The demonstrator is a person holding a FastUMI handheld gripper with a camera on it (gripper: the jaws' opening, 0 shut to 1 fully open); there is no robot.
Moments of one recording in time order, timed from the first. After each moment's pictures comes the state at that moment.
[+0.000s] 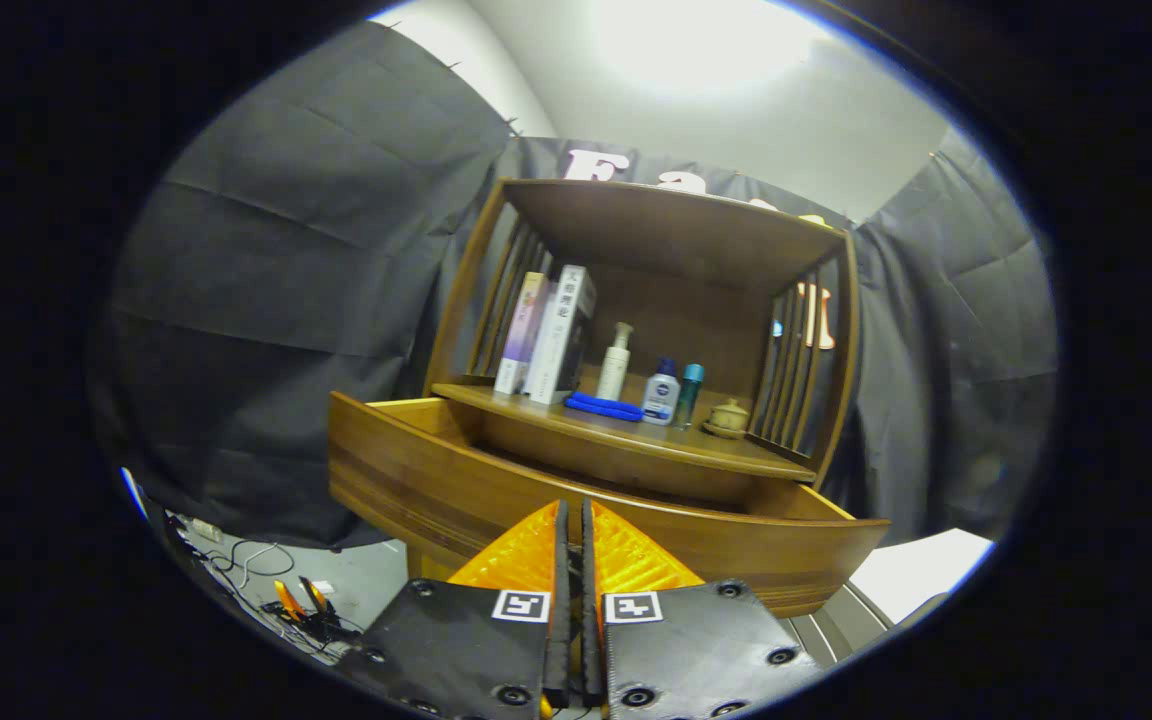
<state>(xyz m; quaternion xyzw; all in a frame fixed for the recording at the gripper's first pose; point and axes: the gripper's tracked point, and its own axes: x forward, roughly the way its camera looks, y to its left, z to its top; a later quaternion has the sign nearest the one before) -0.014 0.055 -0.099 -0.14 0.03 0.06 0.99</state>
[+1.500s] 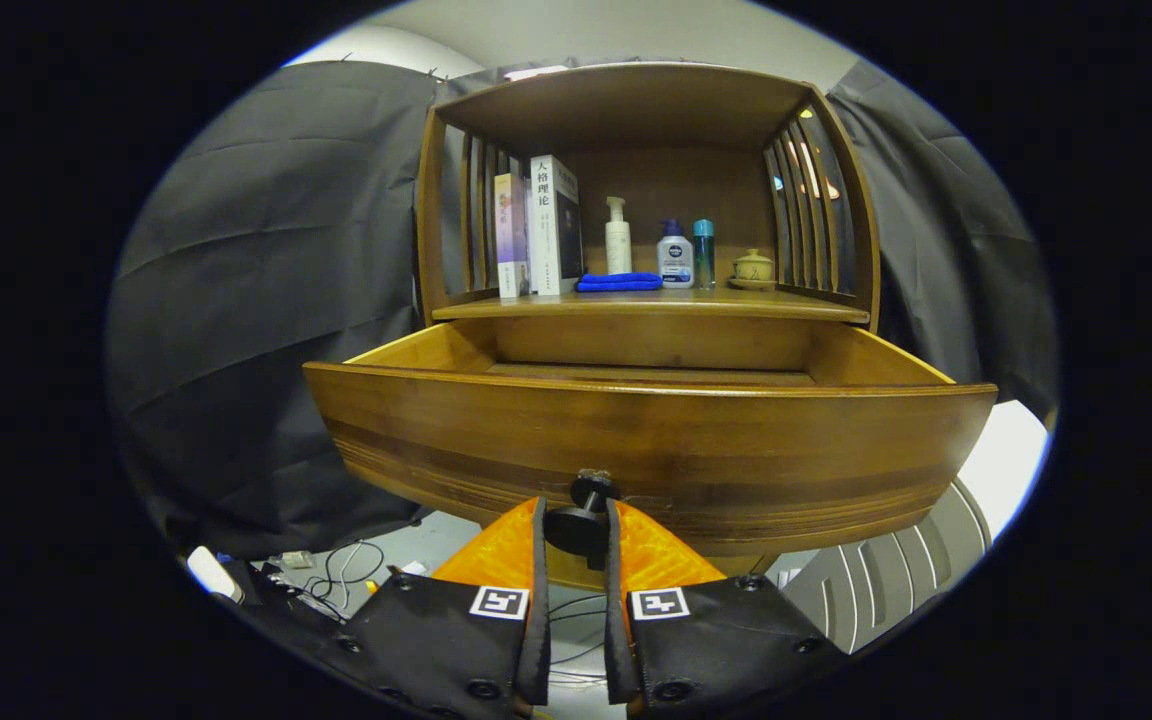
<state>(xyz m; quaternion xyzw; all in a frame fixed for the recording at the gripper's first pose) -0.014 0.046 -0.165 -0.03 0.19 0.07 0.98</state>
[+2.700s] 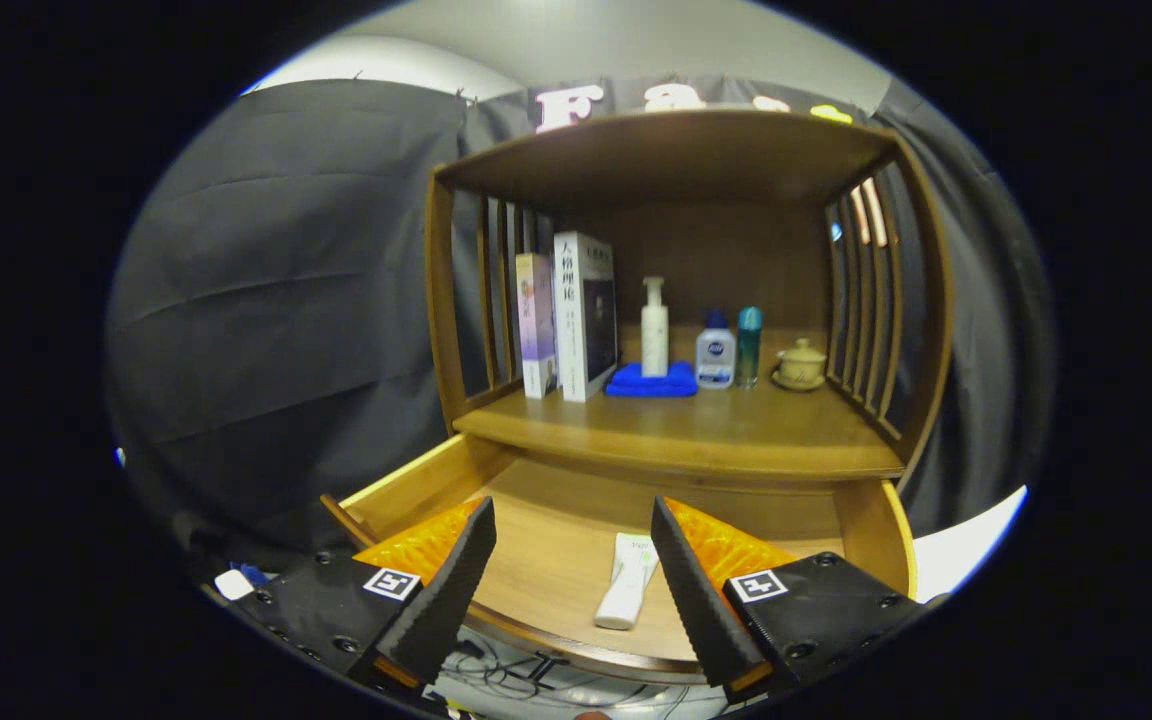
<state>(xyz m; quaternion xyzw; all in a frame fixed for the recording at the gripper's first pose) 0.083 0.043 -0.038 -0.04 0.20 0.16 0.97</state>
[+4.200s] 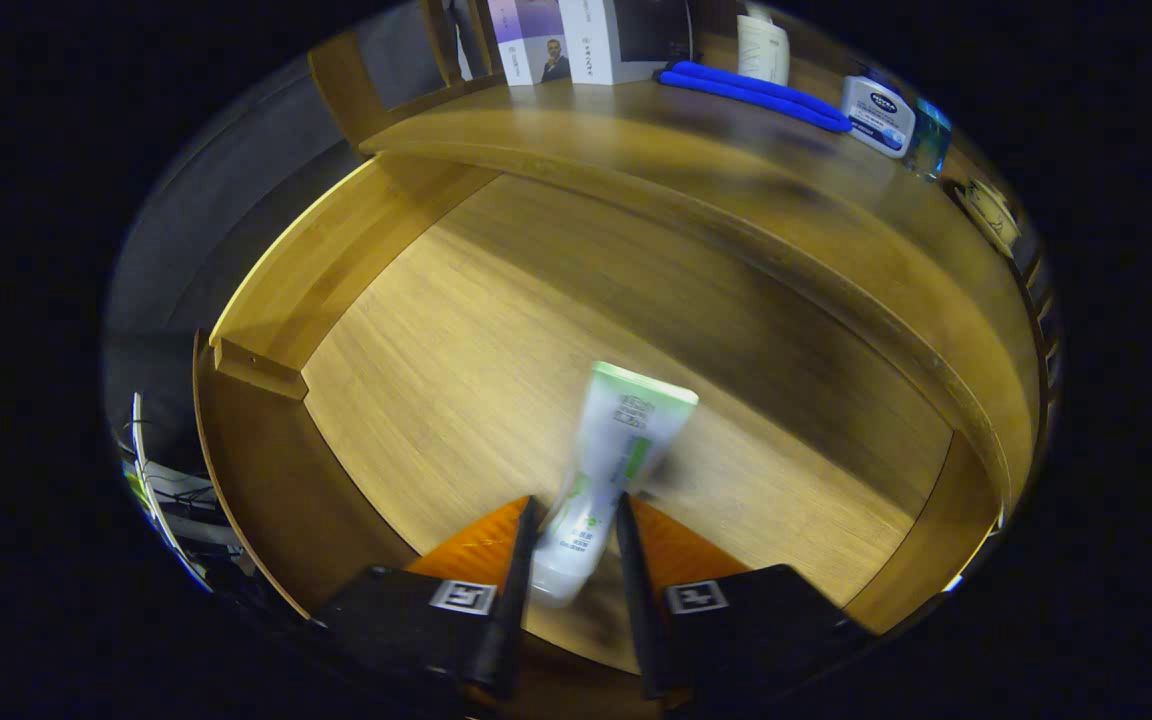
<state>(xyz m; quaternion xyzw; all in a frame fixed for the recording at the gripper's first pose) 0.129 0.011 -0.191 -0.14 0.59 0.22 0.77</state>
